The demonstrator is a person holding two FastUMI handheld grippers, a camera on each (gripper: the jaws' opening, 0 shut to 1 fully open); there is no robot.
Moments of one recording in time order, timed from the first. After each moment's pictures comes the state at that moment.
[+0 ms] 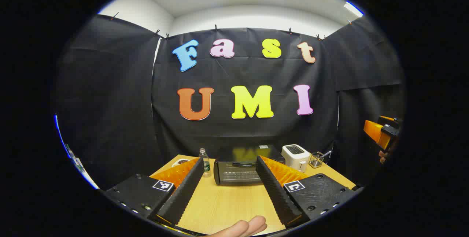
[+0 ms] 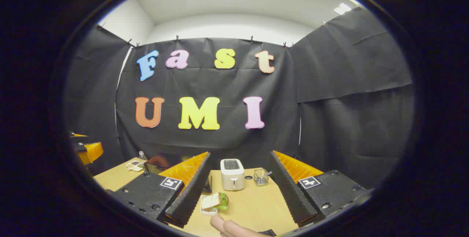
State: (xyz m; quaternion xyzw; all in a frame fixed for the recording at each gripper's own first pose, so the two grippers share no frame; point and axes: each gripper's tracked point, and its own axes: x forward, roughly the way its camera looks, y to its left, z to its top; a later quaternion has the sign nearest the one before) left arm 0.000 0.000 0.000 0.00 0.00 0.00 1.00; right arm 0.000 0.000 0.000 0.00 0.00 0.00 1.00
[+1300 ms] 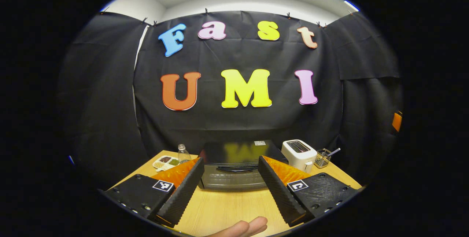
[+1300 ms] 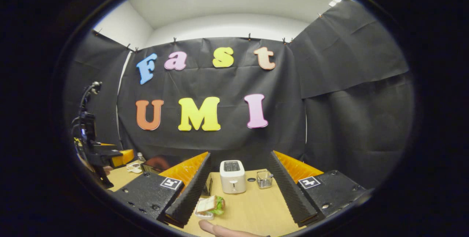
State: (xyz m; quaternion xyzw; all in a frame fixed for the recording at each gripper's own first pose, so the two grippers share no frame) left arm 0.167 -0.044 -0.069 0.01 0.06 -0.02 1.00; right arm 0.058 -0.040 -0.034 0.02 0.00 0.03 1.00
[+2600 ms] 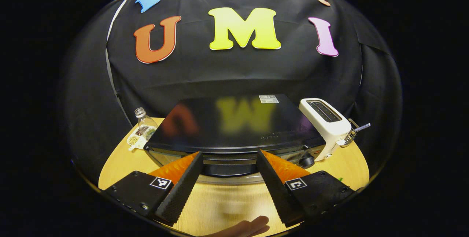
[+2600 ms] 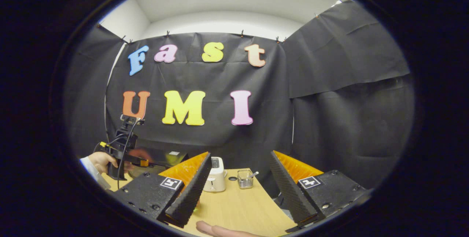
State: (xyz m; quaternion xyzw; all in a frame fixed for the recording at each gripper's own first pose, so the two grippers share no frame) left arm 0.292 -0.064 -0.195 0.03 0.25 -0.02 0.97; right arm 0.071 -0.094 -0.046 0.00 -0.01 -0.01 1.00
